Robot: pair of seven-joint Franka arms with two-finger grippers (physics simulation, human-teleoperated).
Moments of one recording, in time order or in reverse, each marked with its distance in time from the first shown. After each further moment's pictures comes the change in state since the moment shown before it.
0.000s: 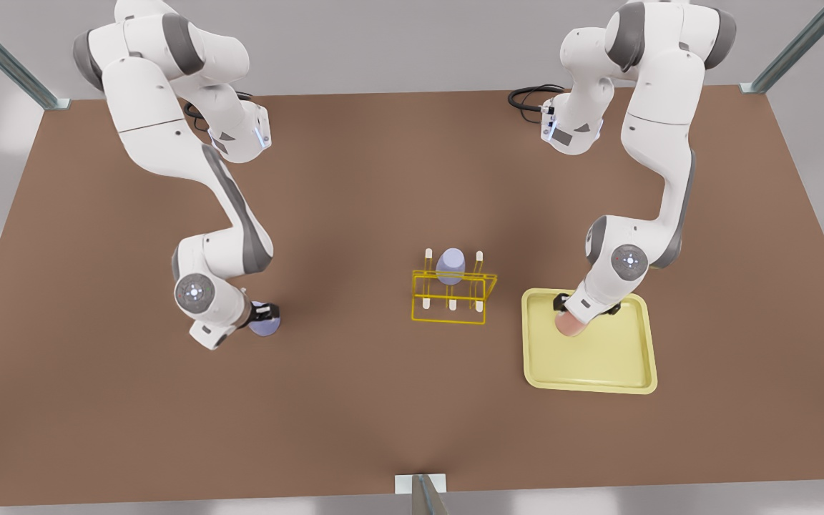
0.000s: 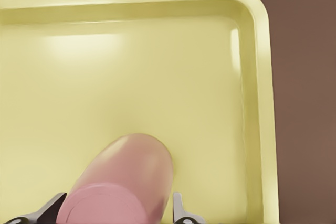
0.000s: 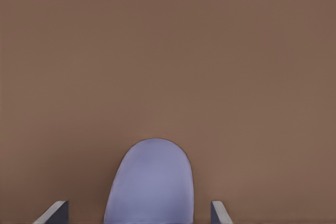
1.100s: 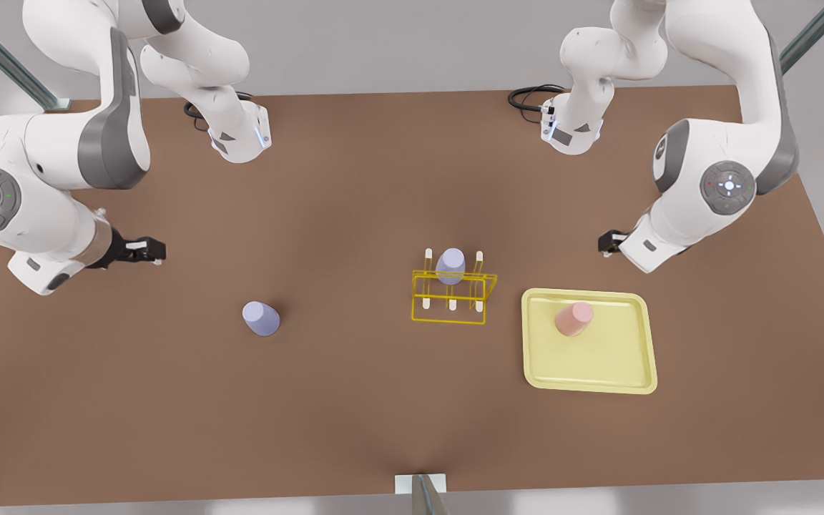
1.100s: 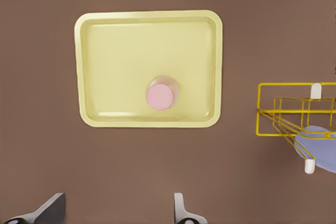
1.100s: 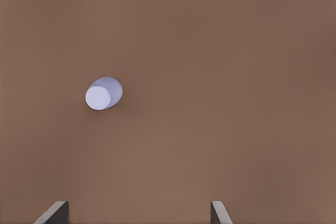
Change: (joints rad) left arm -0.013 -0.351 0.003 0.348 0.000 -0.873 -0.006; right arm -0.122 -0.246 -0.011 0.545 -0.081 -0.857 -0.095
